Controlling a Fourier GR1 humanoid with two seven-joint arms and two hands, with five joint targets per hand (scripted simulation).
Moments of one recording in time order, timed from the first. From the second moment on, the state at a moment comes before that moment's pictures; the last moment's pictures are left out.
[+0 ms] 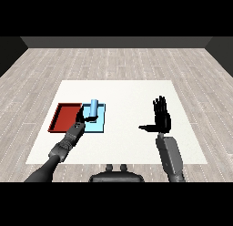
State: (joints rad) left arm -0.85 0.17 -0.15 -0.07 0.21 0.62 -0.25; right arm -0.19 -0.14 0.03 -1.61 -0.38 -0.04 -0.27
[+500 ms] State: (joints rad) left arm -0.82 0.16 -0.08 -0.44 0.30 0.39 -0.65; right arm -0.17 -0.16 0.04 -1.62 -0.36 -0.02 -0.26
